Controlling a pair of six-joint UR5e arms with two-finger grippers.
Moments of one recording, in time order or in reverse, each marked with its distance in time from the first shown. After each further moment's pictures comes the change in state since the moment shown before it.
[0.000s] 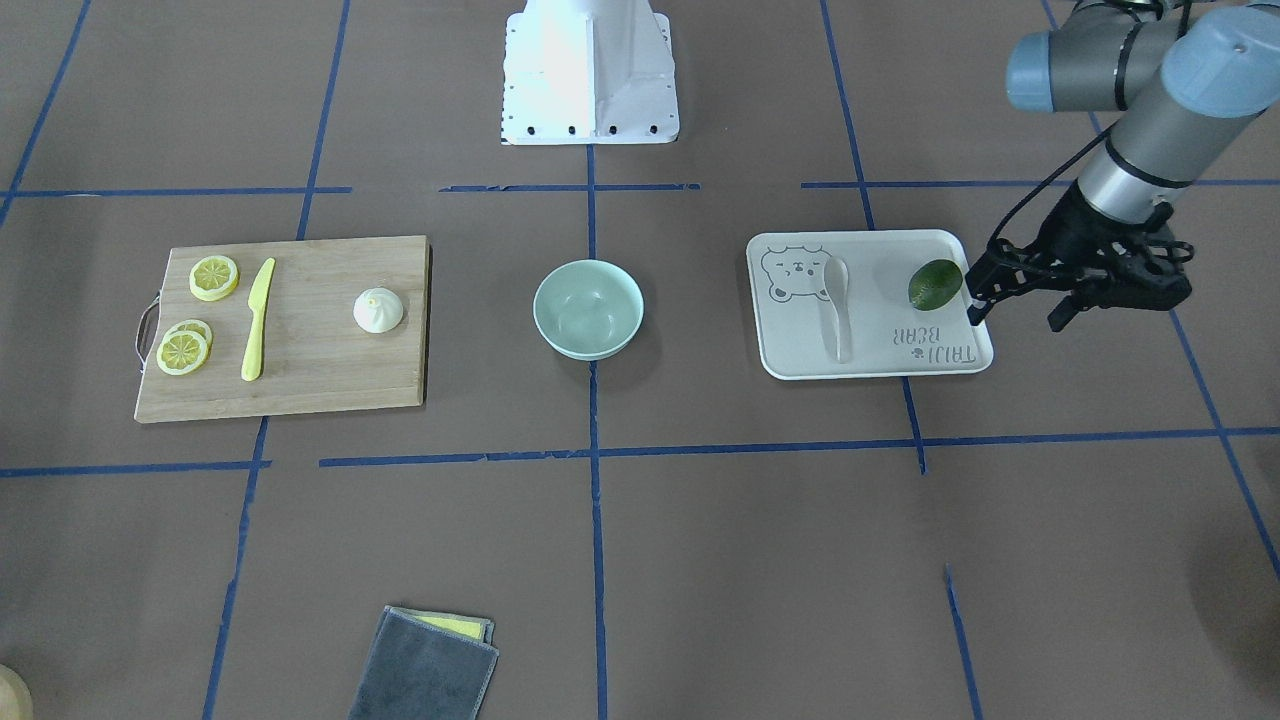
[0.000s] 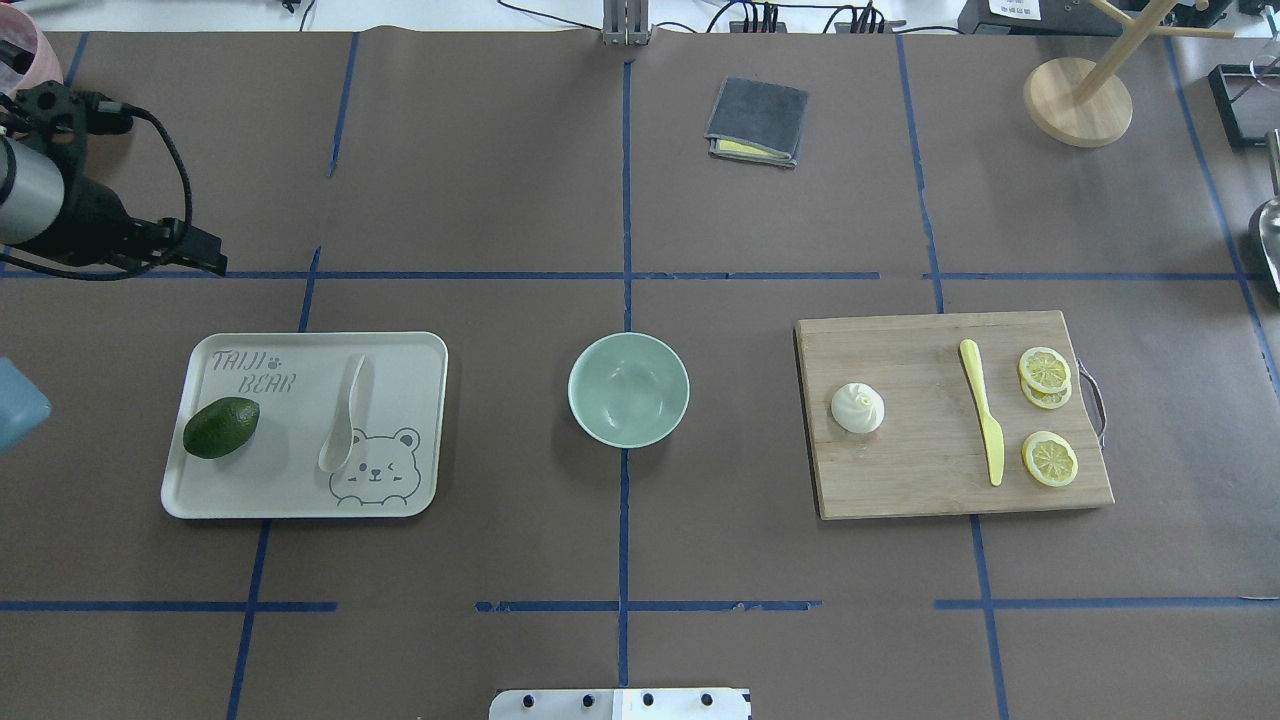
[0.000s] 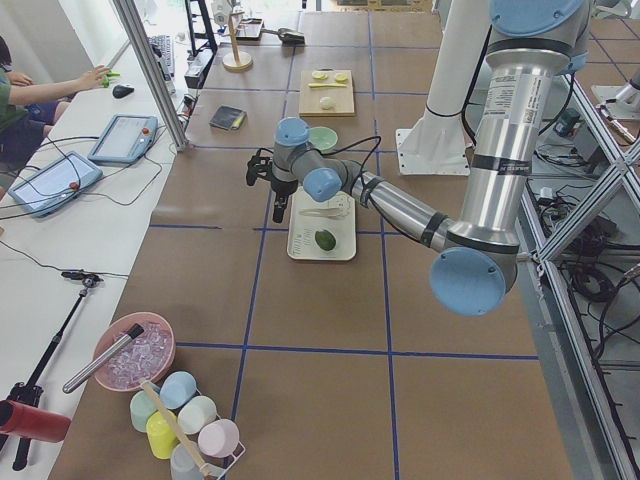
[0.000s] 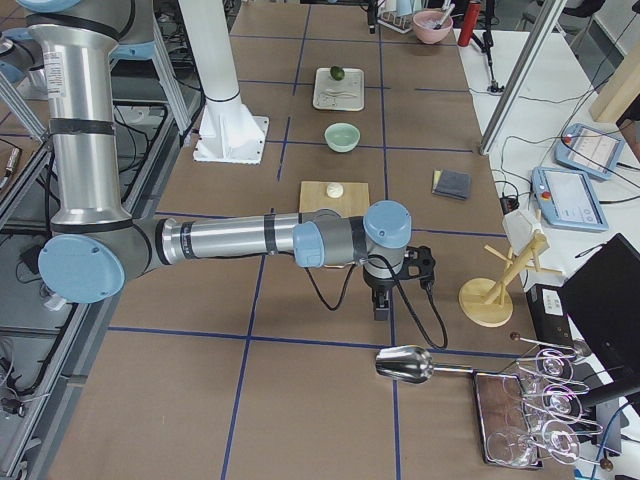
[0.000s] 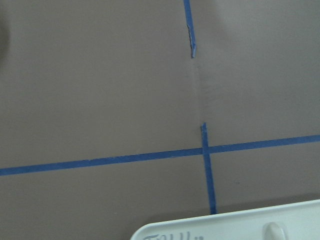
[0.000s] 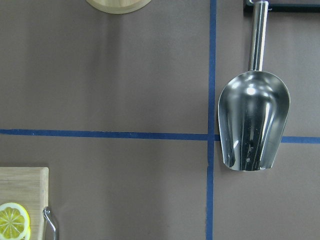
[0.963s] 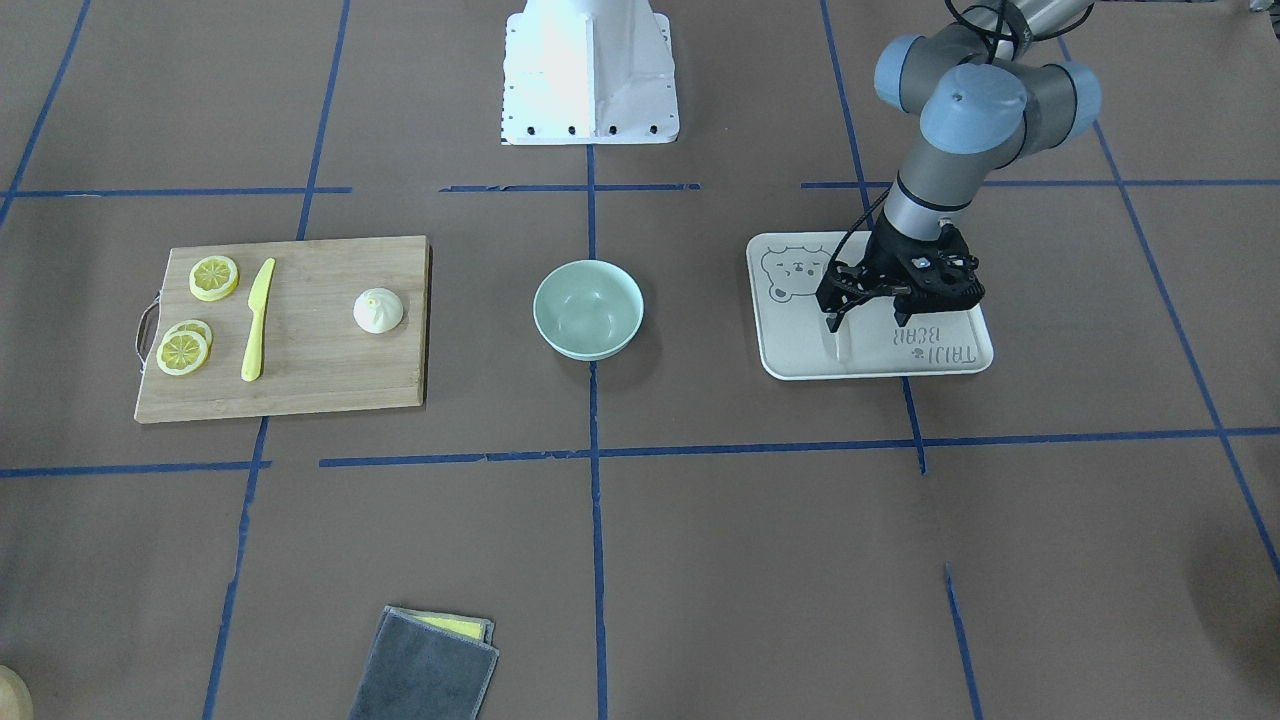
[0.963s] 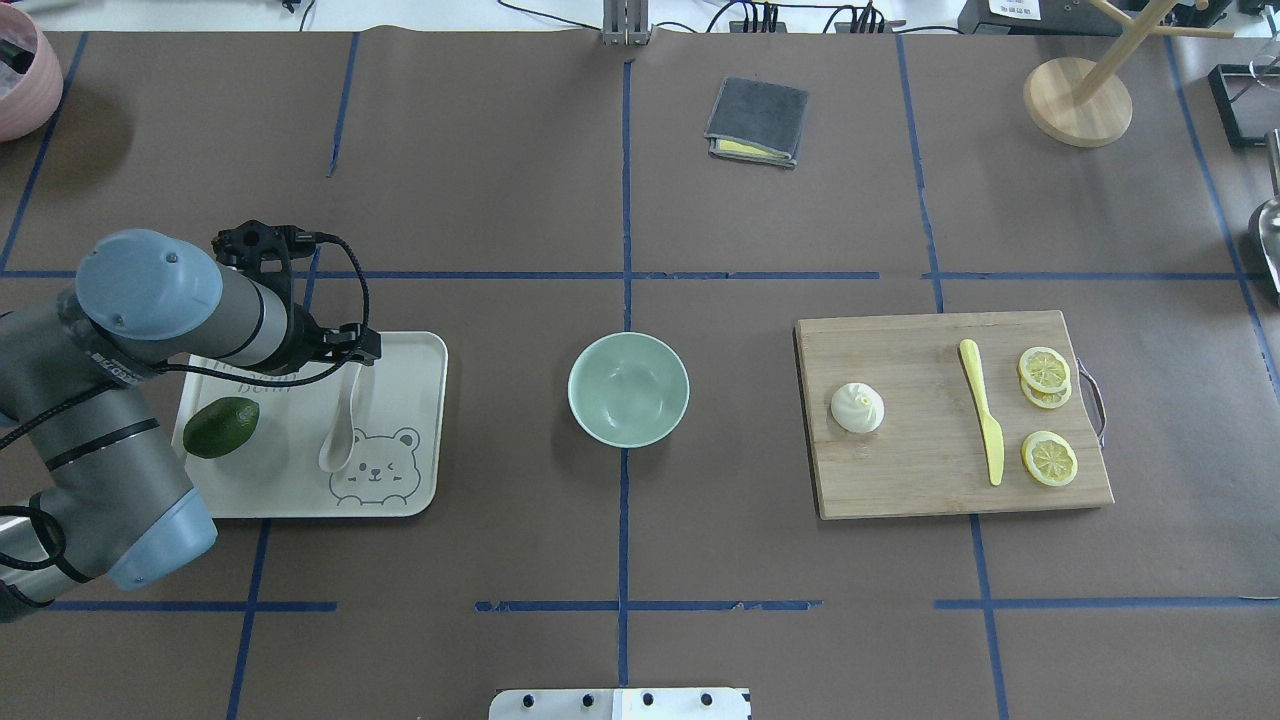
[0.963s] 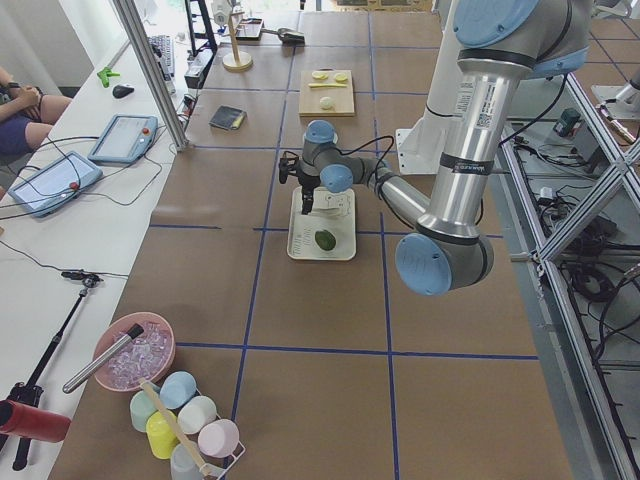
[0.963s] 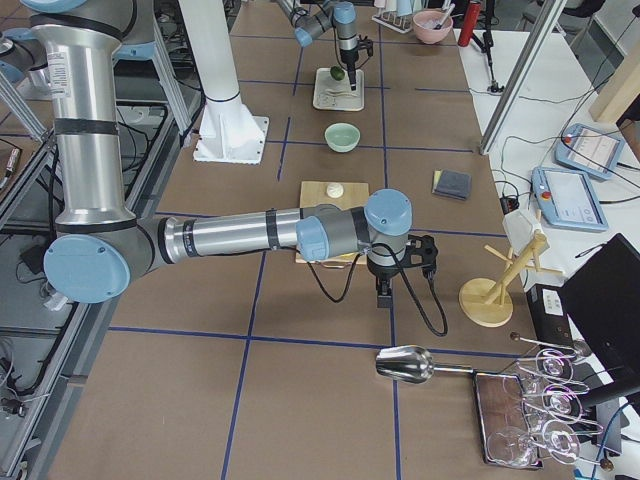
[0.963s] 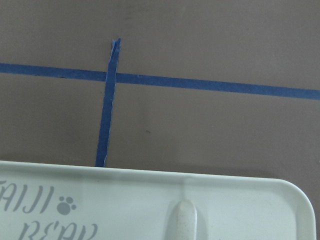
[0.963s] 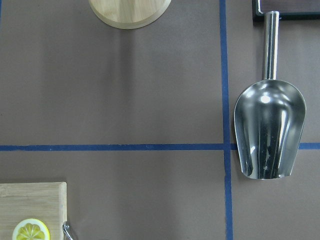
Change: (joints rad) left arm 0.284 -0.096 0.096 -0.014 0.212 -0.316; right arm -0.014 0.003 0.003 0.034 0.014 0.063
